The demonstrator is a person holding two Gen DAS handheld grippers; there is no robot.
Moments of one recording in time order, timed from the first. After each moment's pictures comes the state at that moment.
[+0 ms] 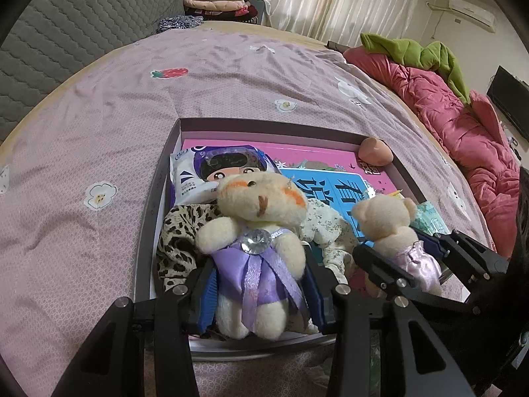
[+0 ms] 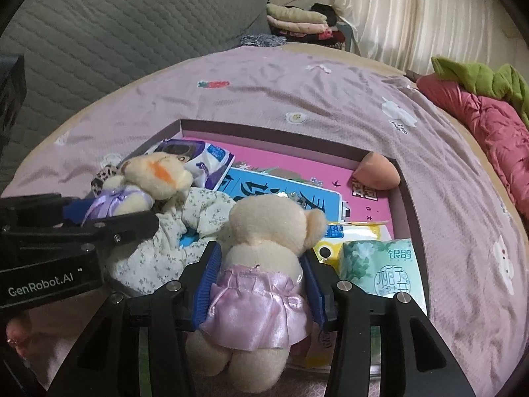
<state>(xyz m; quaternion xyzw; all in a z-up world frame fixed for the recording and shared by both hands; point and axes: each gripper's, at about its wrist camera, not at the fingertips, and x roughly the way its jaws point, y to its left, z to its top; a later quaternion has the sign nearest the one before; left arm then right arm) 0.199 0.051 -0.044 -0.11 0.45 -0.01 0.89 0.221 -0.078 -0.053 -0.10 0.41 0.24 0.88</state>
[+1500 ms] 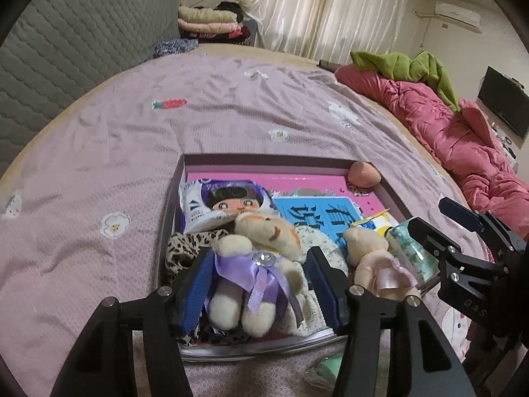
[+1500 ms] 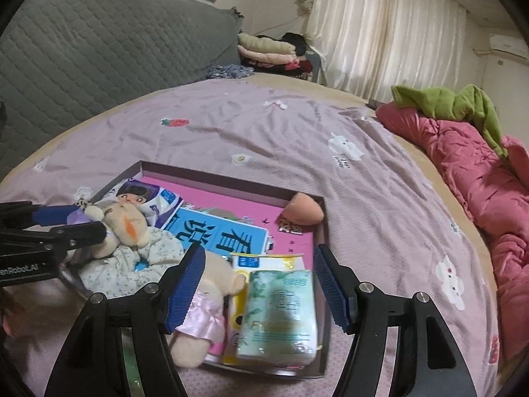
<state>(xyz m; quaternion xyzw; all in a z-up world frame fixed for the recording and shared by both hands) 0.187 0.053 -0.012 -0.09 0.40 -0.02 0.91 0.218 -0.127 -0.004 -0.11 0.34 0.17 0.92</state>
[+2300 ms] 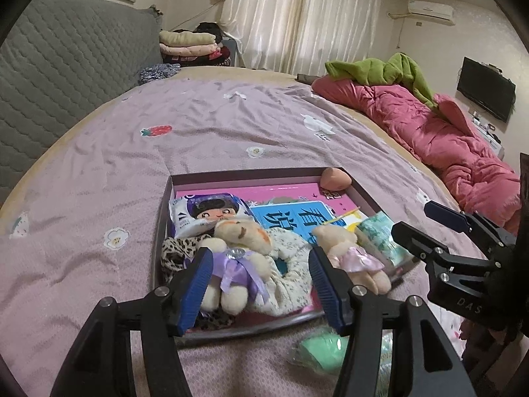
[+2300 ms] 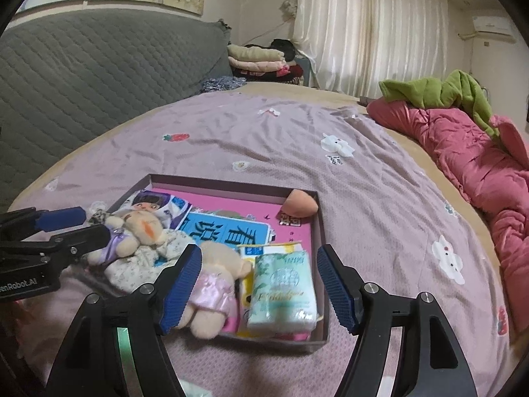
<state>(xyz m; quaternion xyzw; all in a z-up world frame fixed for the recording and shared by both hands) 0.153 0.035 0.009 -0.06 0.37 -0.04 0.93 0.179 -0.138 0.010 -0.06 0.33 0.17 0.93</state>
